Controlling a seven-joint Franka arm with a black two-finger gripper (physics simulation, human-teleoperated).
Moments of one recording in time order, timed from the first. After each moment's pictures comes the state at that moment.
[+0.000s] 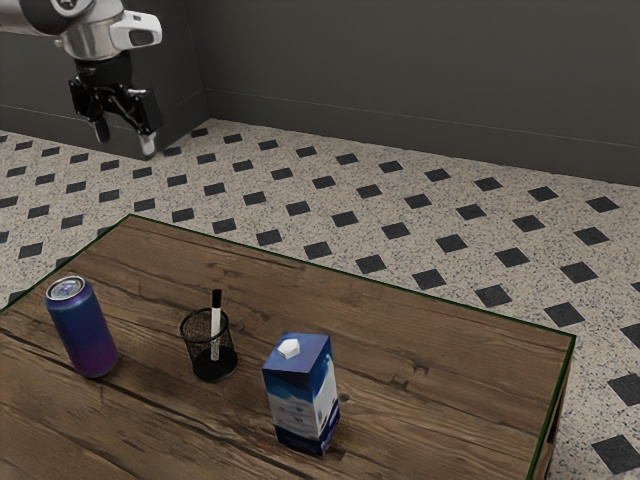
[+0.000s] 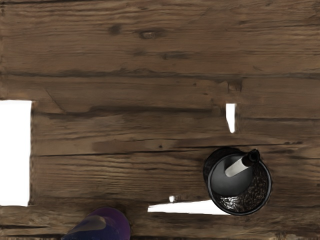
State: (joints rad) arm -0.14 0.02 0.29 -1.51 0.07 1.55 0.13
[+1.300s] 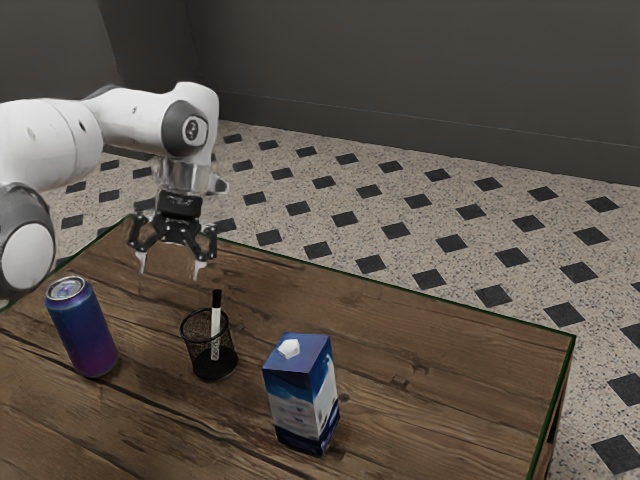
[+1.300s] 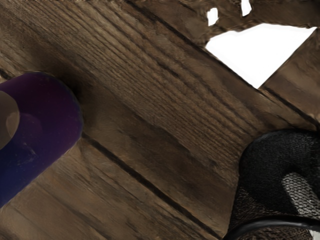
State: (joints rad) arm 0.04 0.55 0.13 -1.38 0.02 1.34 -0.49
